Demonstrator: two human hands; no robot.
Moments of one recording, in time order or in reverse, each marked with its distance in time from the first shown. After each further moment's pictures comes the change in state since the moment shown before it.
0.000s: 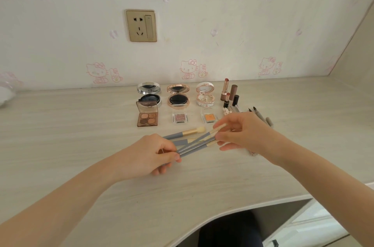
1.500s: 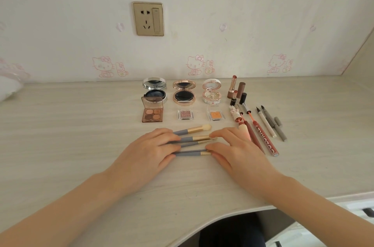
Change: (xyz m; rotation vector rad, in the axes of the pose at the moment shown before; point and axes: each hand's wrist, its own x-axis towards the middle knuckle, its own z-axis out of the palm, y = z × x) left_hand -0.002 -0.040 0.016 0.768 0.438 0.518; right_hand 0.002 0.065 0.035 -1.013 0.242 -0.728
